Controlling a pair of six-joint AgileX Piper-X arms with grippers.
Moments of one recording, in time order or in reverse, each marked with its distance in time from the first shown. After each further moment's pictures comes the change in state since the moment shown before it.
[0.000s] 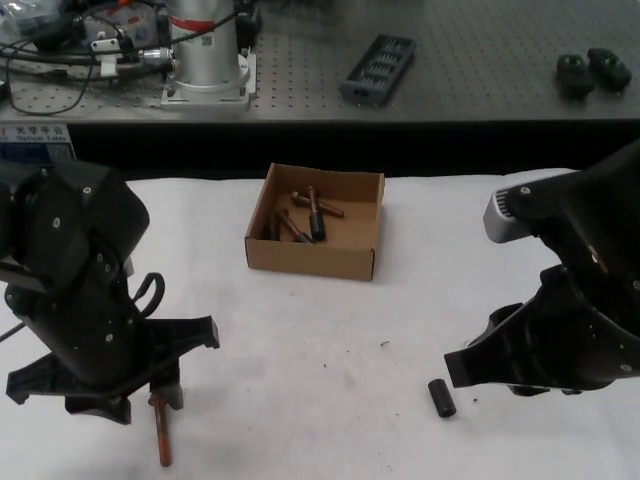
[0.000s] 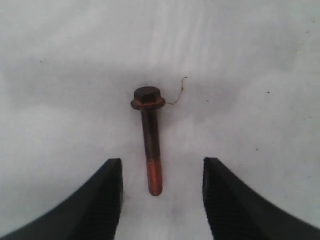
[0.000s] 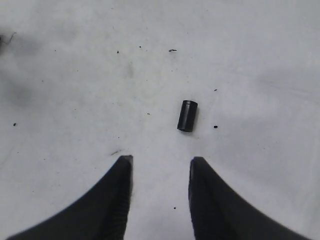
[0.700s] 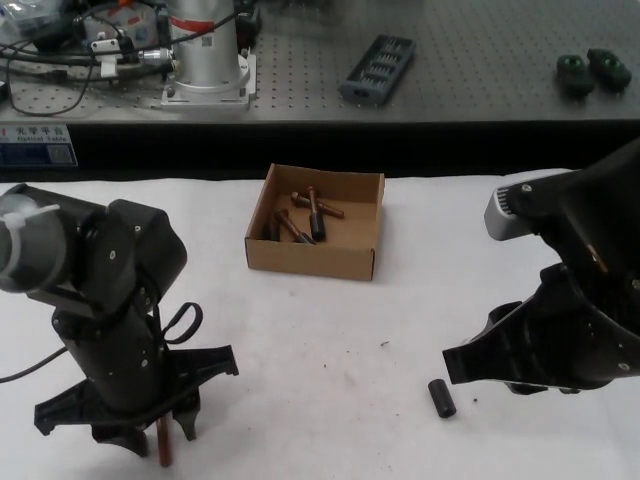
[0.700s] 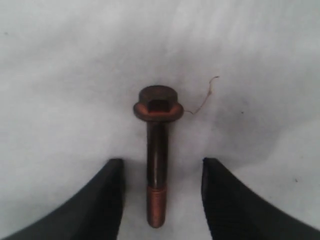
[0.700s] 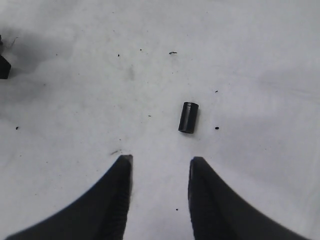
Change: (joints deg) left arm -2.9 7.6 -0.8 -0.9 -0.5 -7.3; right arm 0.0 0.0 0.0 0.0 0.0 1.1
